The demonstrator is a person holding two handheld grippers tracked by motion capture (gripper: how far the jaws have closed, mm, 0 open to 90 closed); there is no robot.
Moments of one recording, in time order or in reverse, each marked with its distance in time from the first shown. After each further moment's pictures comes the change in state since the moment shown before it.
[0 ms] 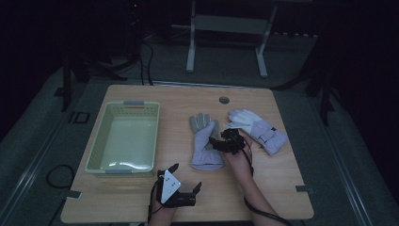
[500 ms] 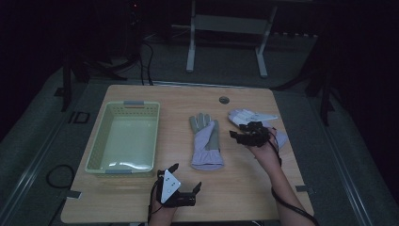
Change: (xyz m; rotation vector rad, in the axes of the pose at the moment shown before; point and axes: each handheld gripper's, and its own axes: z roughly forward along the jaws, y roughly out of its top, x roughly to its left) left arm 0.000 0.000 0.000 0.001 -0.001 -0.005; right arm -0.063 0.015 -0.052 -0.012 0.045 -0.132
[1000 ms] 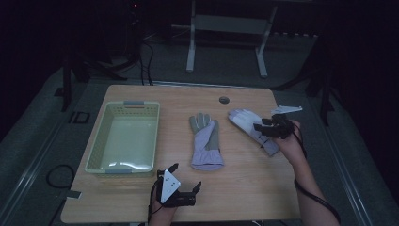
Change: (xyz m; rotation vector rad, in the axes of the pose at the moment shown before) left arm 0.000 0.000 0.000 -0.004 0.006 -0.007; right arm -0.079 -0.005 -0.030 0.041 -0.065 0.005
